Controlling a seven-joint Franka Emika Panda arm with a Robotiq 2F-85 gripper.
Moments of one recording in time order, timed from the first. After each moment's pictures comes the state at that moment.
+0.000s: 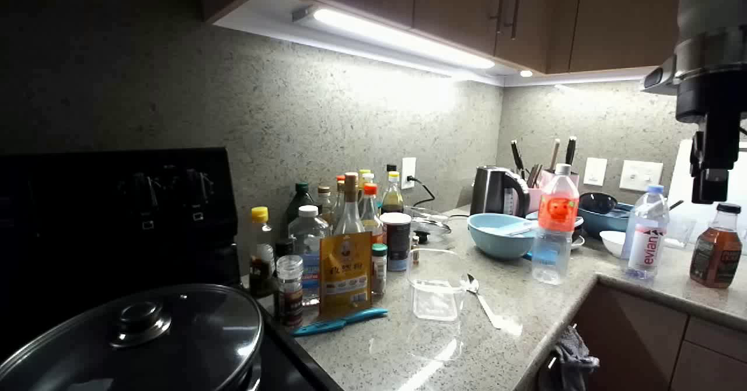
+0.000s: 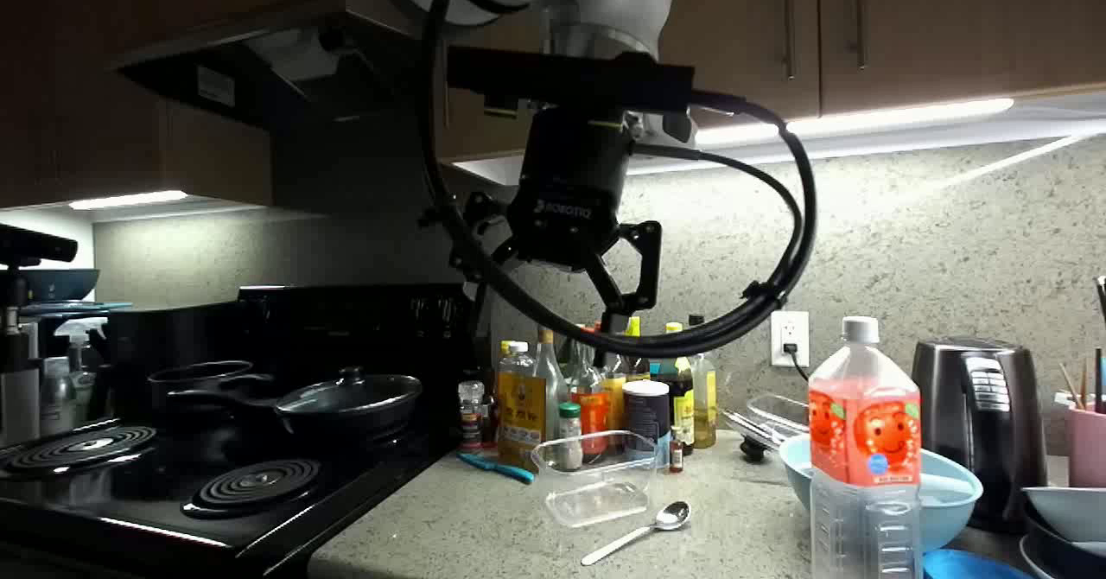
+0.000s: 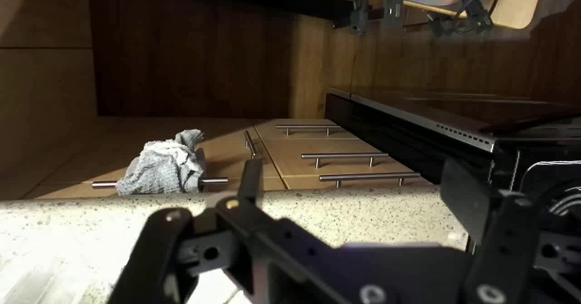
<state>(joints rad) -0.07 -0.57 -0.40 -2.37 -0.08 1.64 -0.52</state>
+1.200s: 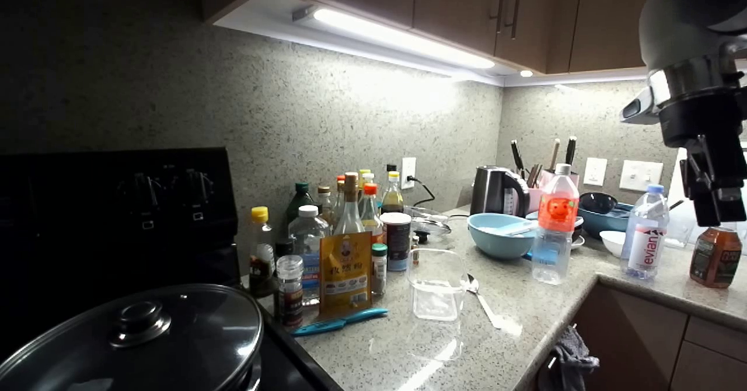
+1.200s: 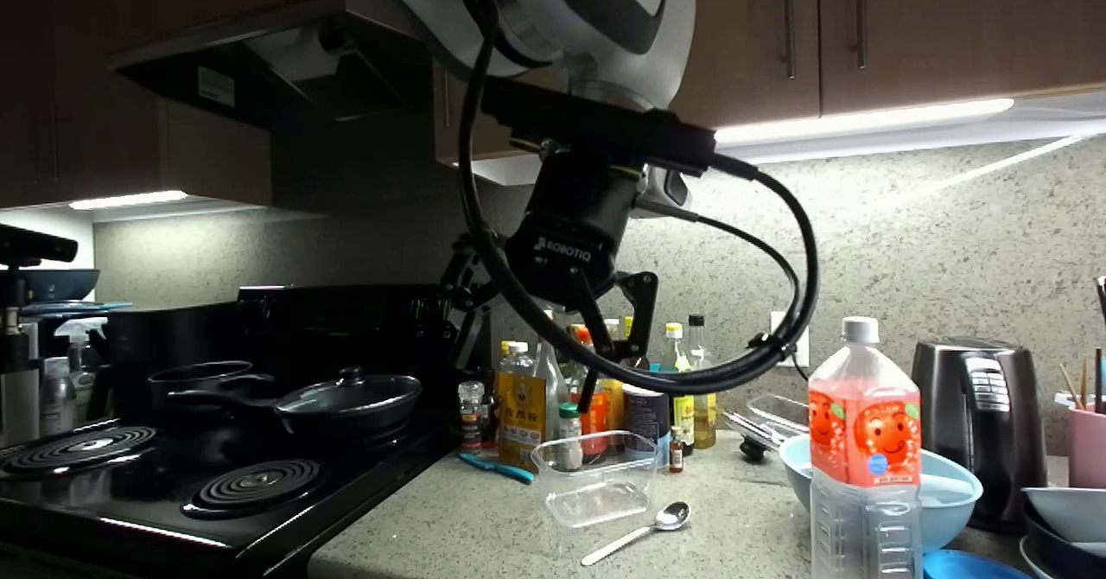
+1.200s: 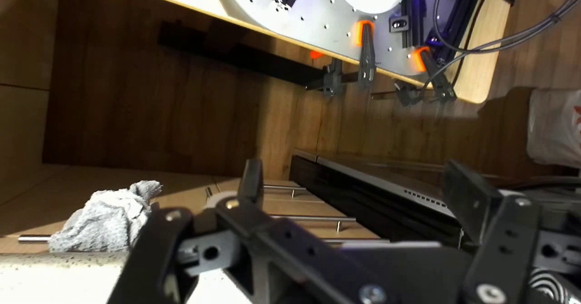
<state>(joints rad) -0.06 -0.42 -0.40 -2.31 -0.07 1.52 -0.65</state>
